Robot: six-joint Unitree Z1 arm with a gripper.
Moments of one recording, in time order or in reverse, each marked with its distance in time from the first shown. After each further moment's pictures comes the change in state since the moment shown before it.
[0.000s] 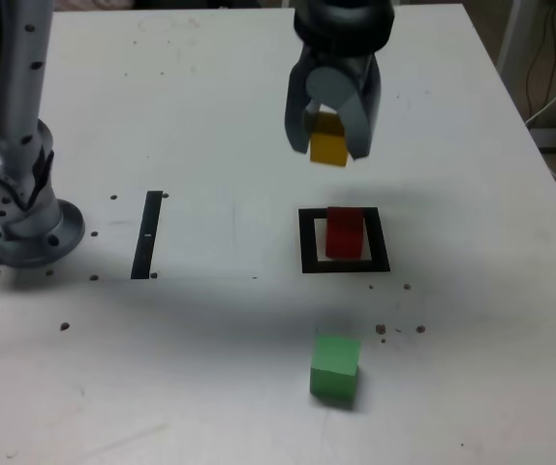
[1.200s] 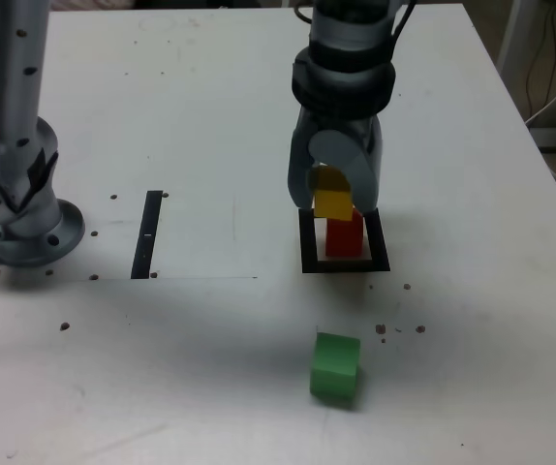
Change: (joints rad) arm -0.128 0.016 0.111 -0.135 -0.030 -0.192
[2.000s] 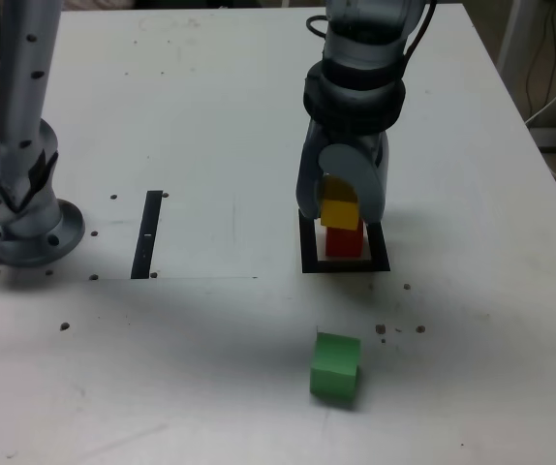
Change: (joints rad) arm 0.001 0.044 -0.012 -0.014 0.010 0.006
